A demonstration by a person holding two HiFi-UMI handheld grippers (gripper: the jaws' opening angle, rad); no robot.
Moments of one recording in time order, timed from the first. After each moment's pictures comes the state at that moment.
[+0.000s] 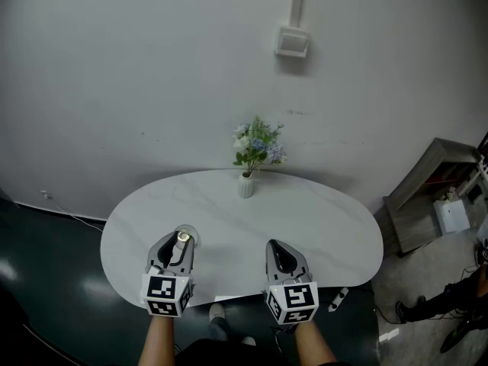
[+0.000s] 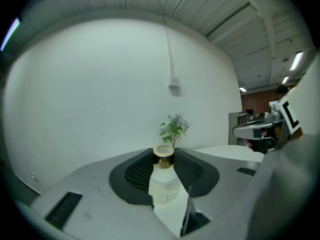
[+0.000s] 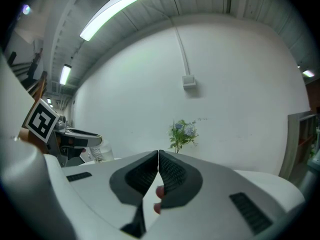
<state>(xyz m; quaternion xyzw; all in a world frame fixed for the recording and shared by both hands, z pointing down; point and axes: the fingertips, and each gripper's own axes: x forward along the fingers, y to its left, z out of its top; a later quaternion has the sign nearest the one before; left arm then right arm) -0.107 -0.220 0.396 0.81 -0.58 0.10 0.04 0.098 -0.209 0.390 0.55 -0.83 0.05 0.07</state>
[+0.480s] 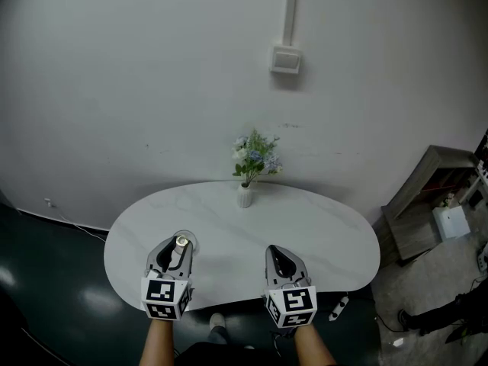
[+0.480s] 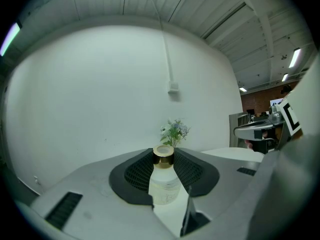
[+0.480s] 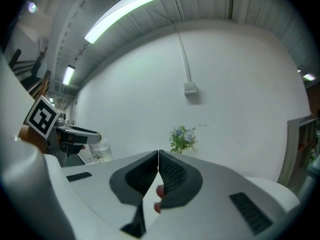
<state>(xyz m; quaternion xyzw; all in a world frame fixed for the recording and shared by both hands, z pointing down) -0.107 -0.202 0.371 0.80 -0.59 0.09 0.02 0.103 -0.192 0.372 0.55 -0.83 0.02 0.06</state>
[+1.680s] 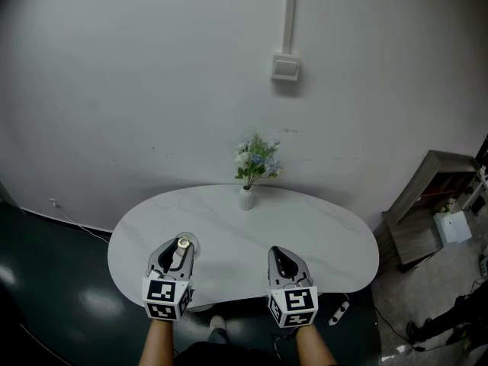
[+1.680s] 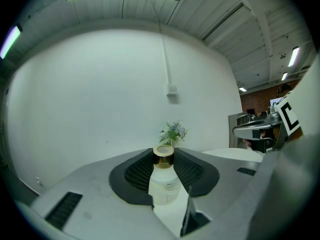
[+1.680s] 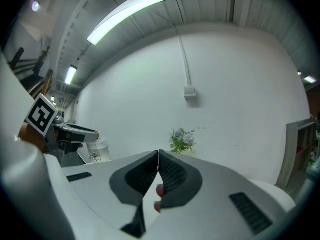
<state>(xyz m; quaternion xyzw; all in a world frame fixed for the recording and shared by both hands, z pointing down) -0.103 -0.180 0.363 0.80 -0.59 0.09 0.01 0.112 -0.177 0.365 0.55 -0.83 0.01 0.06</state>
